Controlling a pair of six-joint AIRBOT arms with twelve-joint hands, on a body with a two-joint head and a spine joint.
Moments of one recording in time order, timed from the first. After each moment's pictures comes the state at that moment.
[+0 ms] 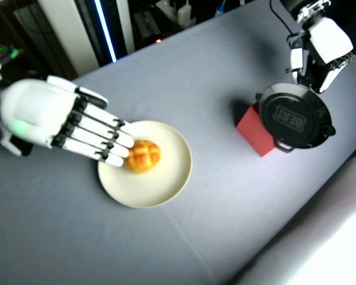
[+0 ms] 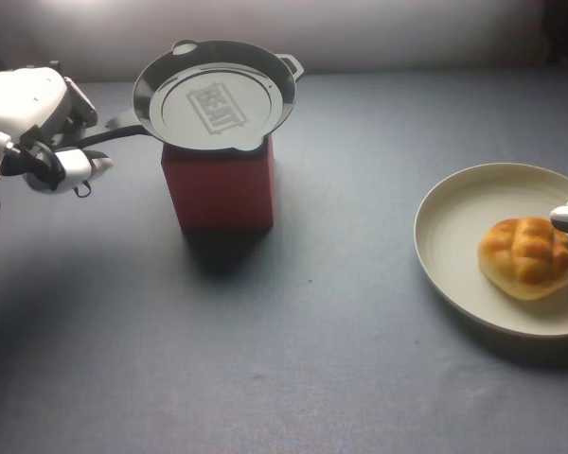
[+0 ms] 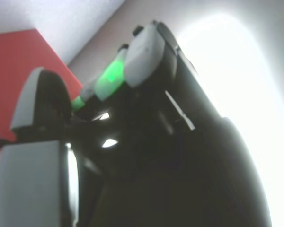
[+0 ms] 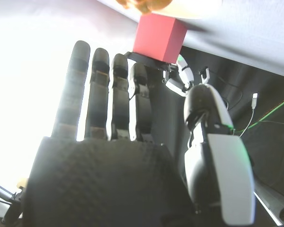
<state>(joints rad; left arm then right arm) 0.60 -1.12 1.35 -0.75 -0.76 1.27 -1.22 -0.85 1.03 0.12 1.25 -0.79</state>
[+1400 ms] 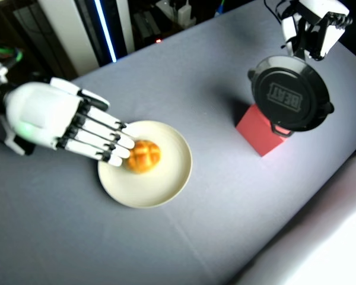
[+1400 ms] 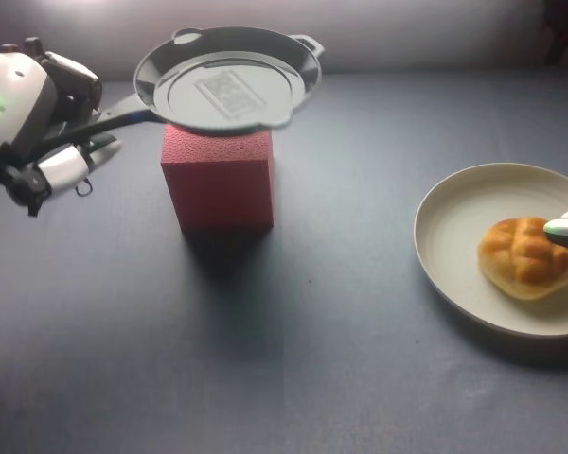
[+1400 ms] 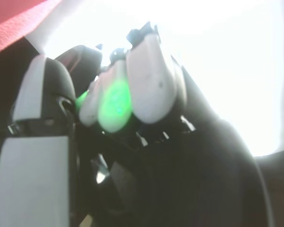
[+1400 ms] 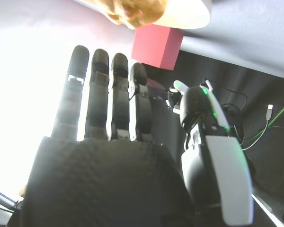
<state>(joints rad) 0.74 -1.01 1.13 -0.48 -1.18 1.02 -1.22 -0.87 1.04 0.12 1.23 -0.78</state>
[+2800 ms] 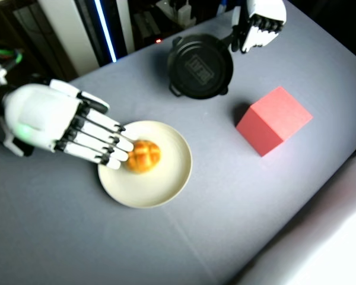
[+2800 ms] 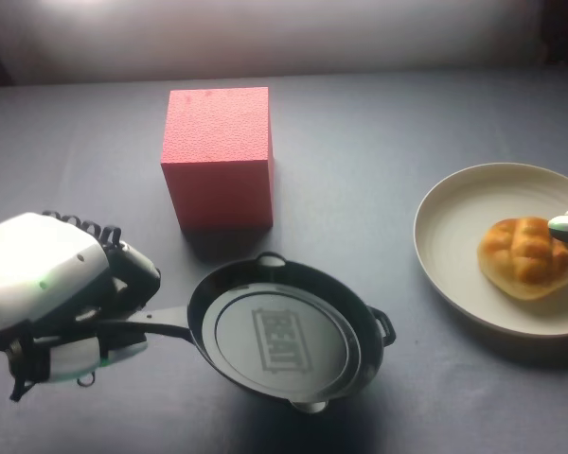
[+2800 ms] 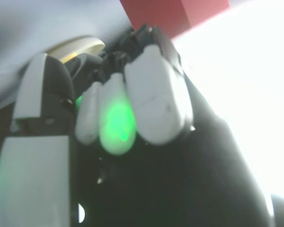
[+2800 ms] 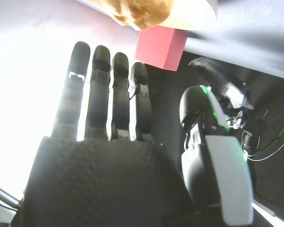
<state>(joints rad) 0.97 -0.89 0.94 -0.13 -1.01 0.87 -1.22 -0.87 1.04 0.14 1.23 -0.78</state>
